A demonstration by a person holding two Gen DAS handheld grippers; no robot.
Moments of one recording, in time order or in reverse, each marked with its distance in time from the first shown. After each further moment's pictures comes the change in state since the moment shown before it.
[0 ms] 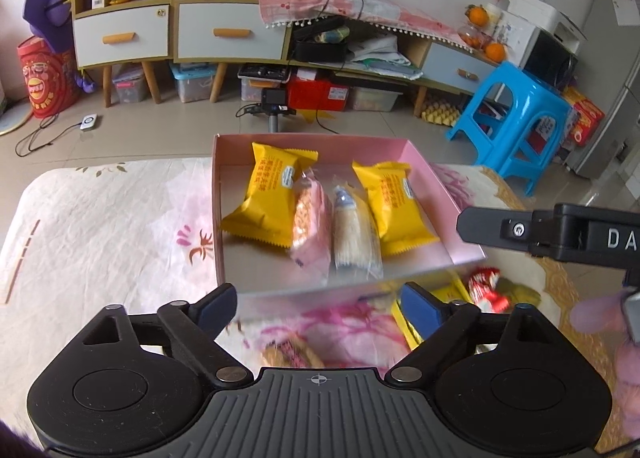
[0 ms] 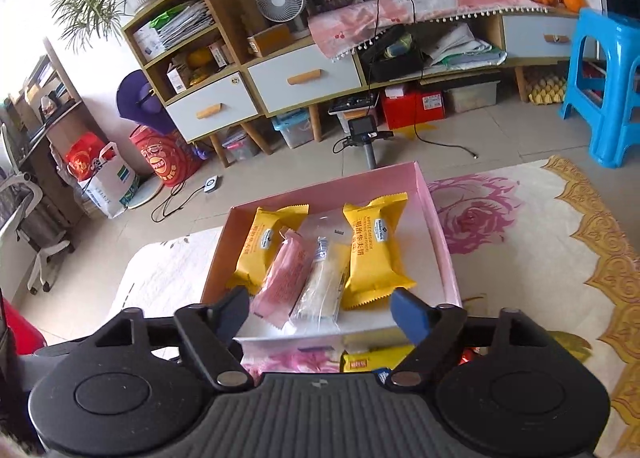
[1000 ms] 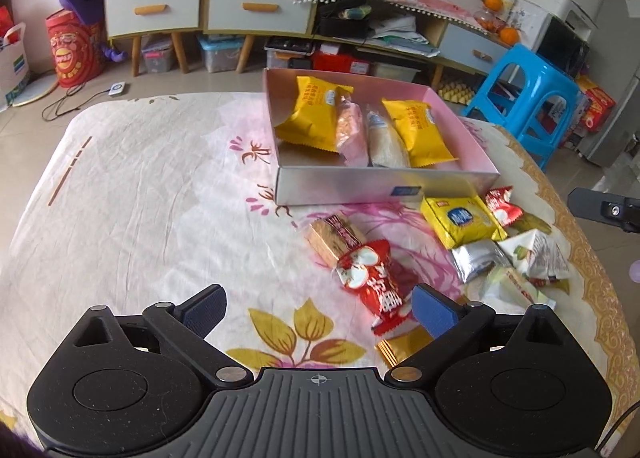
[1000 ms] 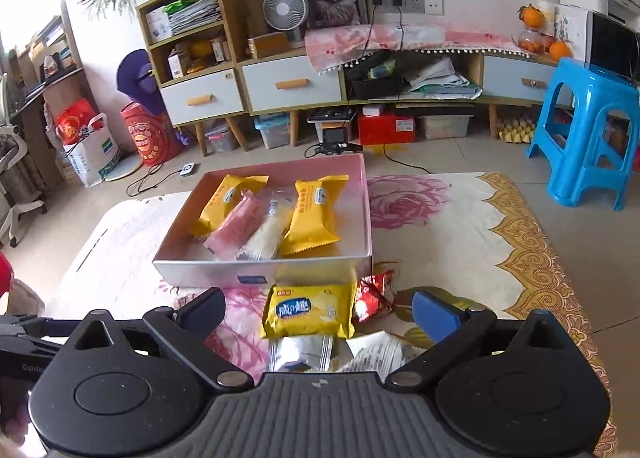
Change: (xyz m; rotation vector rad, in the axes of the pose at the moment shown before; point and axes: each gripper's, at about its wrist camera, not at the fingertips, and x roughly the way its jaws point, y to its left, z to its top) left arm -0.036 0.024 -0.080 -0.025 0.035 0.036; right arm -0.058 -0.027 -0.057 -0.153 -0.058 -0.091
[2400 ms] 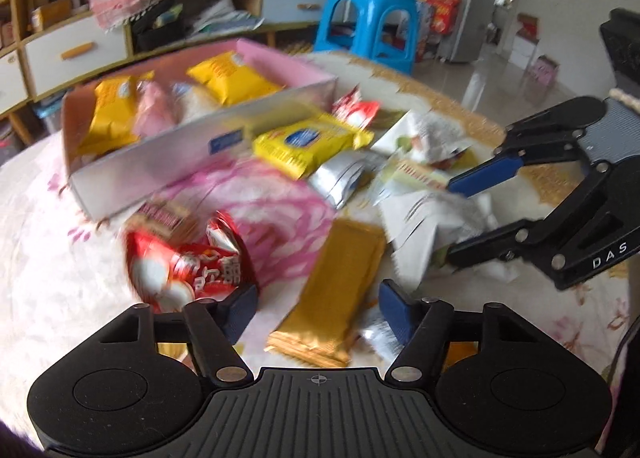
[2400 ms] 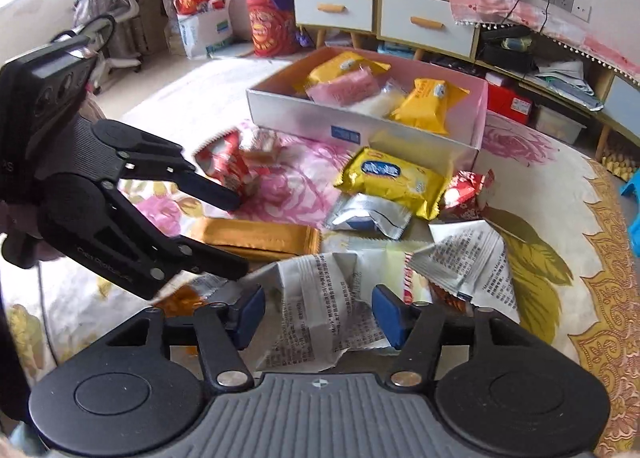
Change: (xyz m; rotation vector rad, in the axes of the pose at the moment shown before) left arm 0.050 -0.057 -0.041 0.446 0.027 -0.284; right arm 0.011 0.010 -0.074 -0.386 0.203 0.211
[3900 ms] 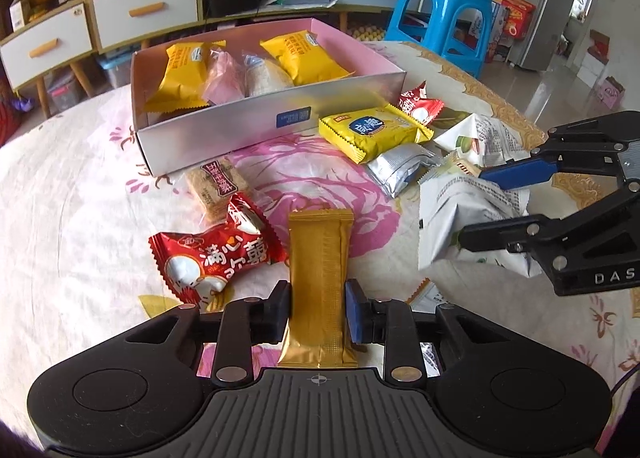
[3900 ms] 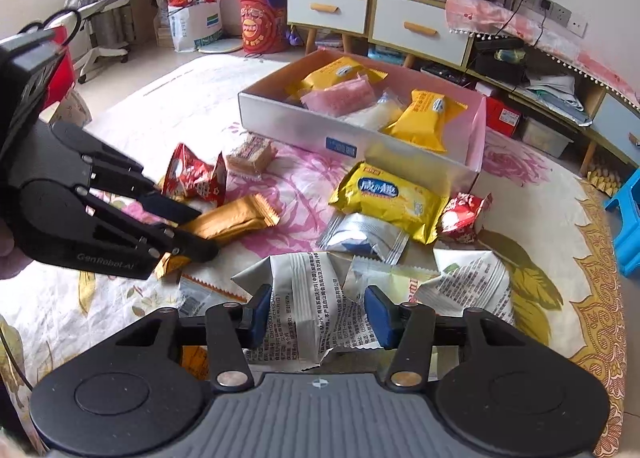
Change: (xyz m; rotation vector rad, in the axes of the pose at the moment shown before) left arm -0.015 0.003 0.003 -0.170 0.067 0.144; right arm 0.008 0.010 0.017 -0.023 -0.011 -0.059
